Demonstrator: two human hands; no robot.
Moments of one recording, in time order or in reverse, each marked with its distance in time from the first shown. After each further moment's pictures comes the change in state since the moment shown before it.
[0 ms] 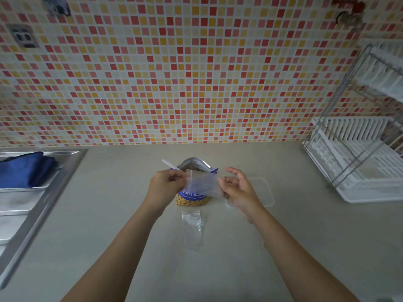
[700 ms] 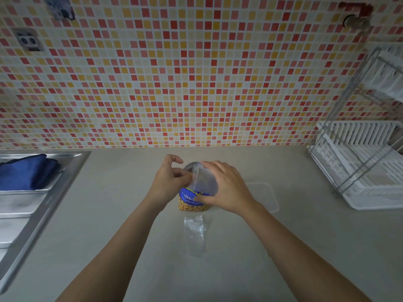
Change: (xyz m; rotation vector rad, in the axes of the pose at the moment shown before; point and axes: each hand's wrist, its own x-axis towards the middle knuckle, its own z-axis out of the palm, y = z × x) left_hand 0.015 0.017 -0.004 -0.062 -0.061 0.042; right_hand 0.020 -0.032 0.030 -1.186 -0.152 -0.559
